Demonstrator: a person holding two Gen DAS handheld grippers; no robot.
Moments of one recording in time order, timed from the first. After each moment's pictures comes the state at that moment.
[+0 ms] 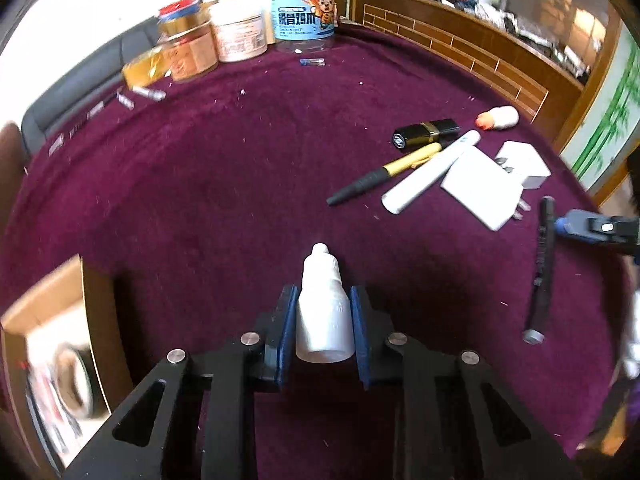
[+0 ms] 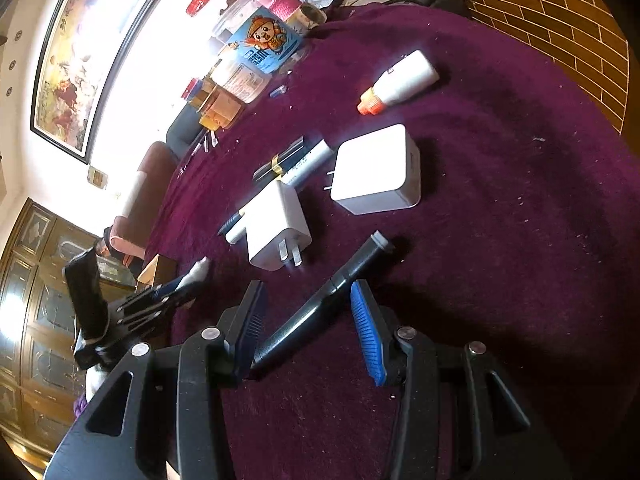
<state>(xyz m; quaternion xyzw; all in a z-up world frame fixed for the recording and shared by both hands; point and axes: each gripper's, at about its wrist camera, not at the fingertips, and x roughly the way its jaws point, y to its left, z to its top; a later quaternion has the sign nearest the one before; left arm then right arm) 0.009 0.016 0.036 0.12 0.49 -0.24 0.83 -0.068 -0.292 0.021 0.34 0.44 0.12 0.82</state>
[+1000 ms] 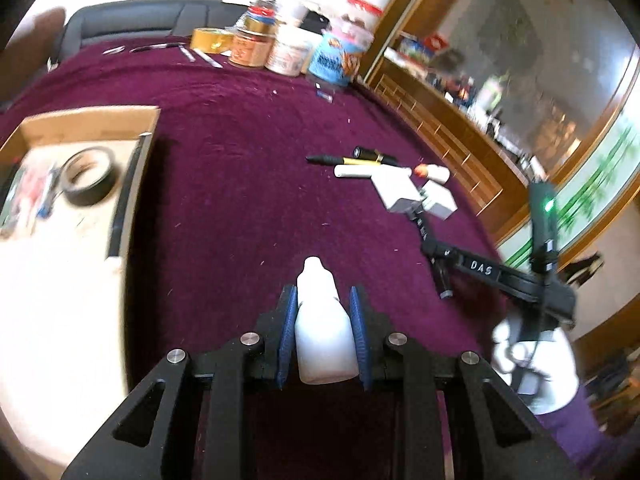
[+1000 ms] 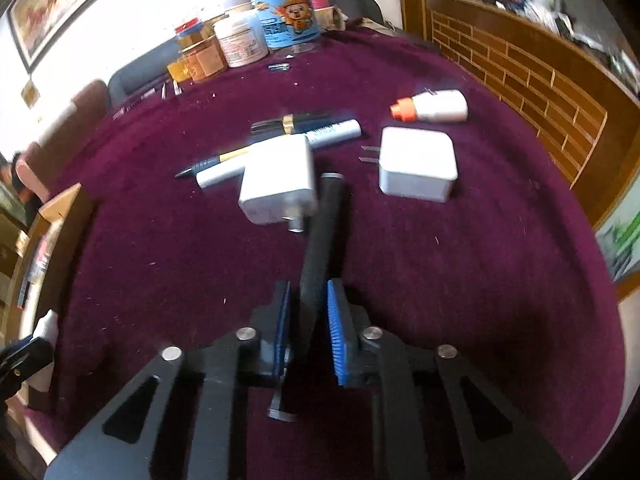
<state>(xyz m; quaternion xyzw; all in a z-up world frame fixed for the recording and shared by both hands) -0.100 0.096 0.060 -0.11 0.45 -0.25 0.85 -0.082 -0.205 0.032 0.12 0.46 0.00 0.88</state>
